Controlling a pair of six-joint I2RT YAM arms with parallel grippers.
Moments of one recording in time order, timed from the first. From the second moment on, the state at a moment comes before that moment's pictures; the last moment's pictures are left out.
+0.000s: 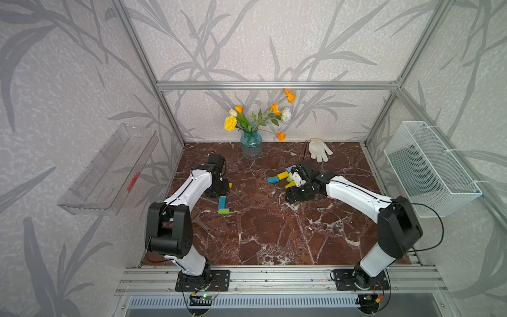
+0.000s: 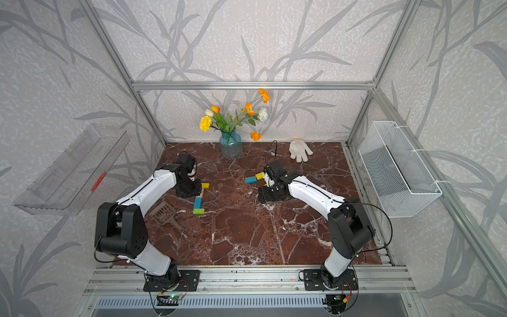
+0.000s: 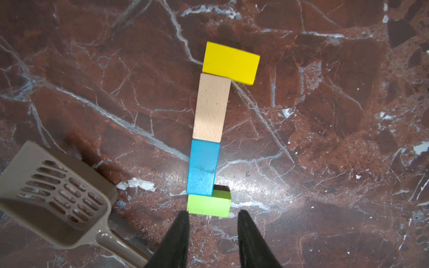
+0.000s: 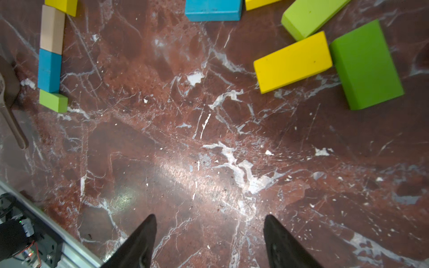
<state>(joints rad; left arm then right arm) -0.11 1.62 1.22 -0.93 -0.02 -0.29 0.60 1.68 1.25 -0.71 -0.18 0.35</state>
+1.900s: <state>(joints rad) -0.11 1.63 1.19 -0.83 0.19 -0.27 0.49 2.18 1.63 -0.73 -0.06 -0.04</state>
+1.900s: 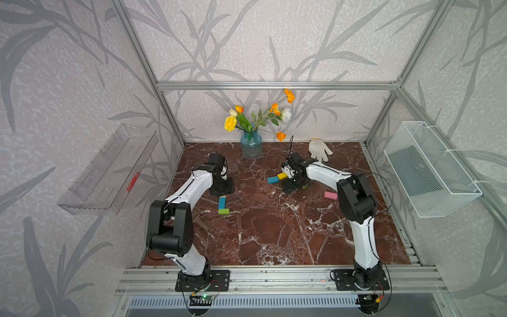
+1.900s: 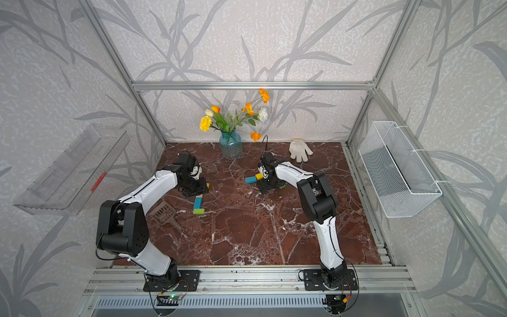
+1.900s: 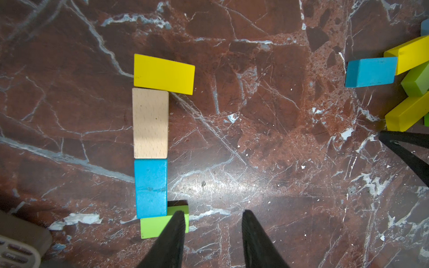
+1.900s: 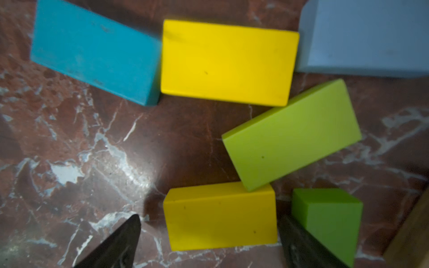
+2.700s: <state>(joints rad) -0.11 1.63 1.19 -0.83 0.20 -0.28 0.49 2.18 1.64 -0.74 -0.06 -0.11</state>
